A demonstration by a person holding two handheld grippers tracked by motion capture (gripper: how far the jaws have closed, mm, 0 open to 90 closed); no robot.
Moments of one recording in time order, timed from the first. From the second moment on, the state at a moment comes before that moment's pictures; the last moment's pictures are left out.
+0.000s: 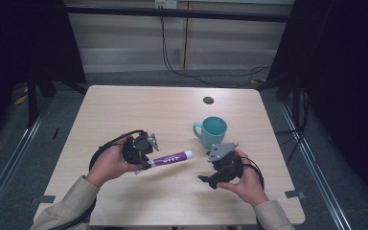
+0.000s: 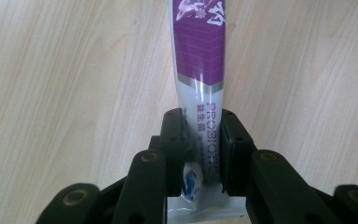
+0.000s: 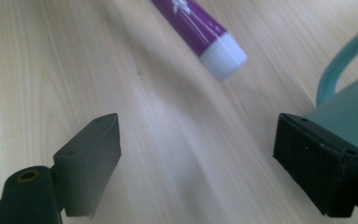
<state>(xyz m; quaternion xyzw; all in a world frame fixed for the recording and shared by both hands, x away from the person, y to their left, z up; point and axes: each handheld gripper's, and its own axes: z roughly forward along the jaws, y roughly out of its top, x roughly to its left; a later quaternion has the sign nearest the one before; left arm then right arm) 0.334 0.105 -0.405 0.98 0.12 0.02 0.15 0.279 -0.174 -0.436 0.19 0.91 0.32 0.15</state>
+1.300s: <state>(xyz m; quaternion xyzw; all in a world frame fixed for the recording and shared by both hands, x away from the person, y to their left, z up) 0.324 0.070 -0.407 0.98 0.07 0.00 0.19 0.297 -0.115 -0.428 0.06 0.96 0.26 0.12</state>
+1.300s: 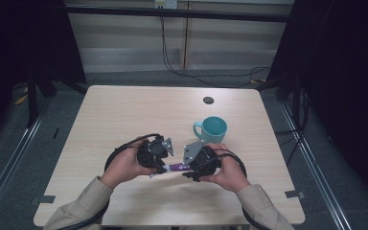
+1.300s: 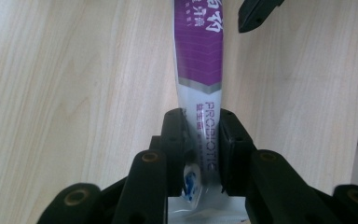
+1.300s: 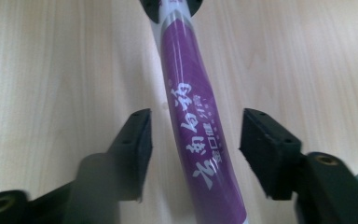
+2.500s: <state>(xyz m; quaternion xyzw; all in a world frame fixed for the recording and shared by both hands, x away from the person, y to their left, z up) 0.327 0.079 -0.400 0.97 0.06 0.01 0.25 0.300 -0.109 -0.430 0.08 0.96 0.23 0.09</state>
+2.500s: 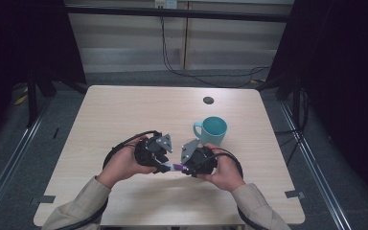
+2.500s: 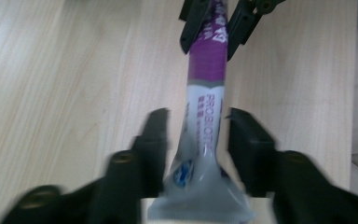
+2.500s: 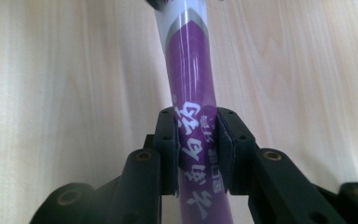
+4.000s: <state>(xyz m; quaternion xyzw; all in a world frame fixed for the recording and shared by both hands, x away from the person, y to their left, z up) 0.331 0.118 -0.485 0.94 0.13 0.03 0.30 0.314 -0.163 -0.420 0.19 0.92 0.33 0.10</state>
